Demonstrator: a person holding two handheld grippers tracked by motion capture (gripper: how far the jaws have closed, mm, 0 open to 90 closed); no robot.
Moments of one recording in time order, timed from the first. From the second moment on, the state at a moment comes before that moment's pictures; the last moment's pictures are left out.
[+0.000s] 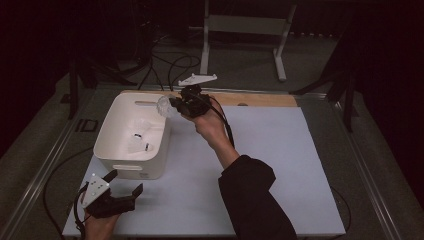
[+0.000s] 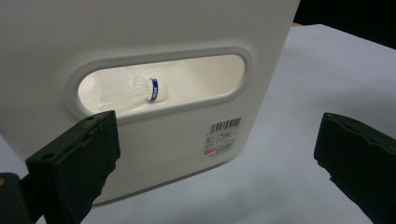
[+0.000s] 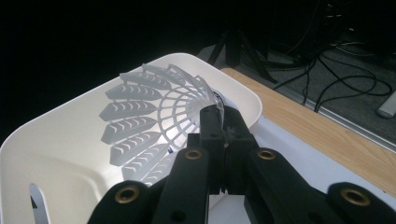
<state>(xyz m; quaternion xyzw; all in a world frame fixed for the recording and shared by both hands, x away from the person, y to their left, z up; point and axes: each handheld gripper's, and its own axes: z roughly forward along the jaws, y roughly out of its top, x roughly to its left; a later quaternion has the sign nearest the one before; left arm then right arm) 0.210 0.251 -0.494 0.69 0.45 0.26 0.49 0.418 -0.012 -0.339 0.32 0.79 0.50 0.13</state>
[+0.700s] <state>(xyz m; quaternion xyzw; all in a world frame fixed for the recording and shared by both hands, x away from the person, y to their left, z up) 0.210 0.250 -0.494 0.69 0.45 0.26 0.50 0.419 -0.003 -0.343 0.32 0.79 0.50 0.13</state>
